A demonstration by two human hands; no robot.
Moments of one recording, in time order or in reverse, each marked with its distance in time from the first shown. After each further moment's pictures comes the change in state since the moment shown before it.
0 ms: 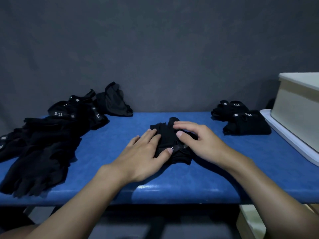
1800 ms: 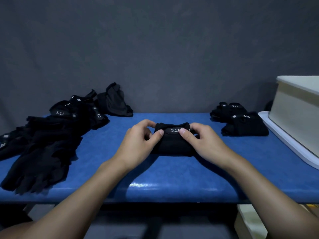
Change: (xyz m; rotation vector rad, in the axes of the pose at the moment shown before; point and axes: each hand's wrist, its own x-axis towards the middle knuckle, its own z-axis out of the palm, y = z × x) left_hand 0.017 -0.009 -0.002 -0.644 0.472 0.003; right_hand -0.007 -0.001 -0.005 0.091 0.087 0.136
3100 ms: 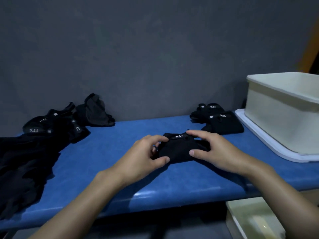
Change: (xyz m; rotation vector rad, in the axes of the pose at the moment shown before) left_hand -0.001 0.026 0.035 0.073 -0.334 0.168; right_hand -0.032 0.034 -0.068 -0.269 -0.073 0.052
